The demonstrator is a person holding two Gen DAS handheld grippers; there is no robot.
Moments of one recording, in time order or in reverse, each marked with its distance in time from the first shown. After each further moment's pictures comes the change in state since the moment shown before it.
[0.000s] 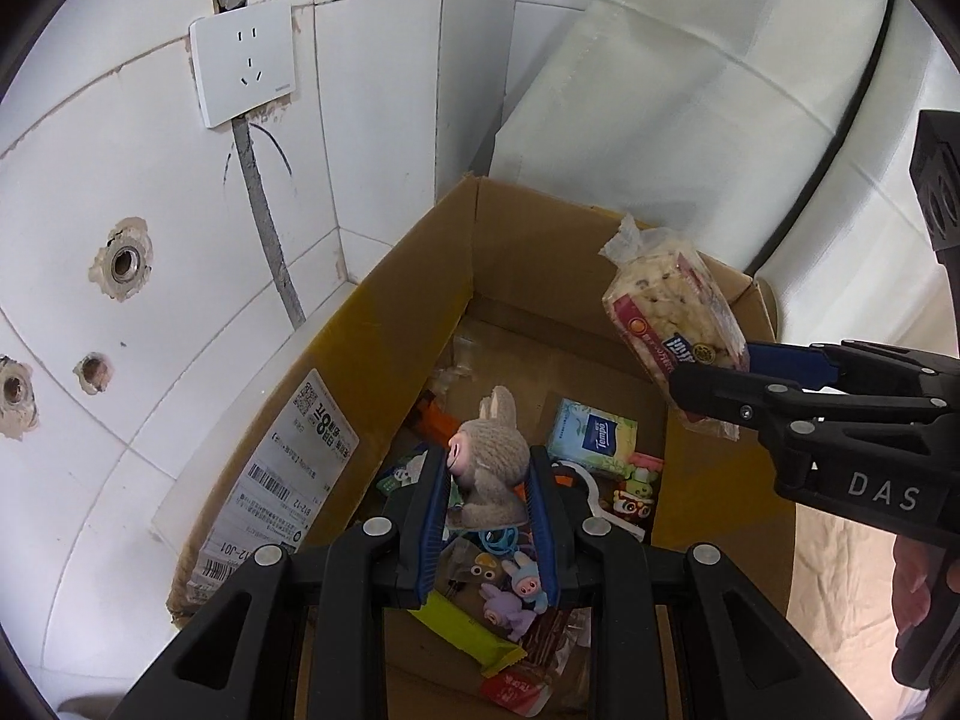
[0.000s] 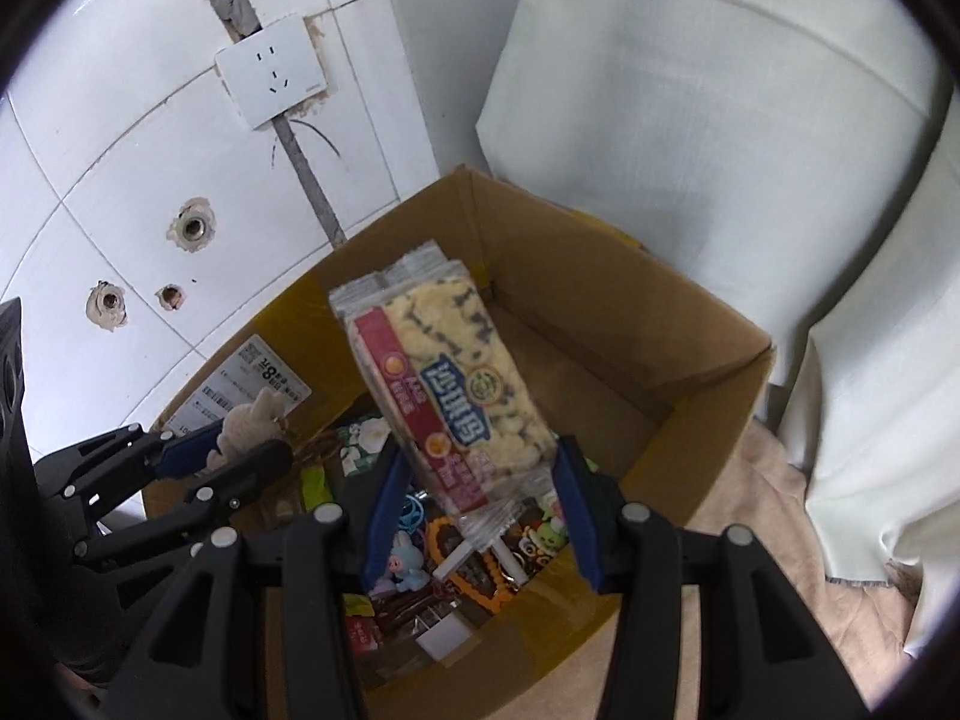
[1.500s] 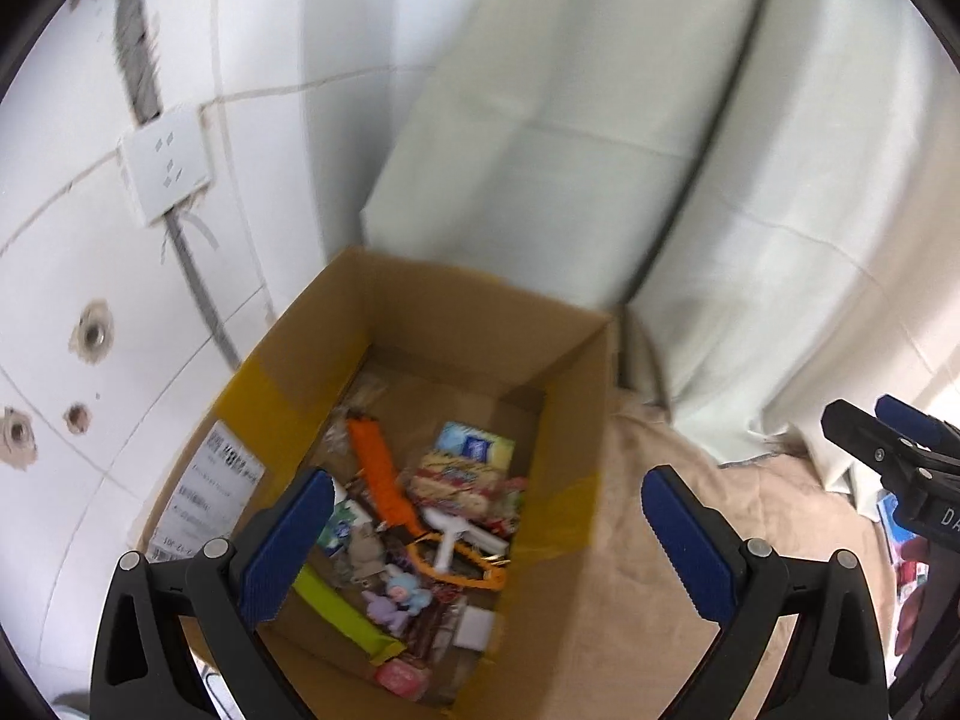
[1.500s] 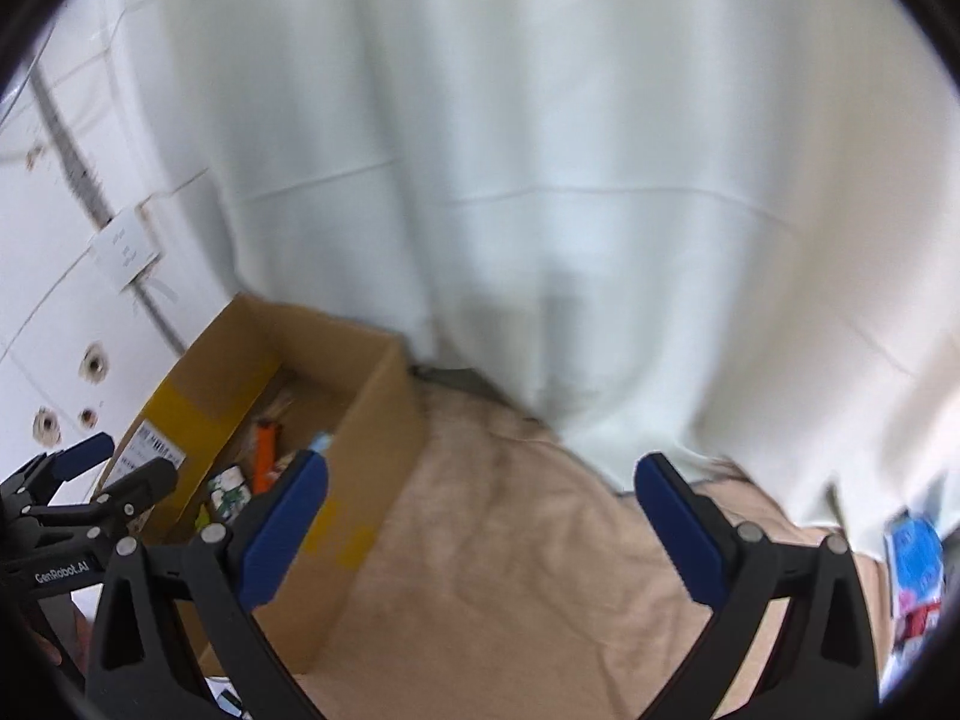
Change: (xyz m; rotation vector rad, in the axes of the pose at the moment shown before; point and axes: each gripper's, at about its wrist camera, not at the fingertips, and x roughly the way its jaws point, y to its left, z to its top) left arm -0.054 -0.107 0.015 0.061 -0.056 -0.077; right arm -0.171 -0.113 -0.089 0.336 -0.229 -0.353
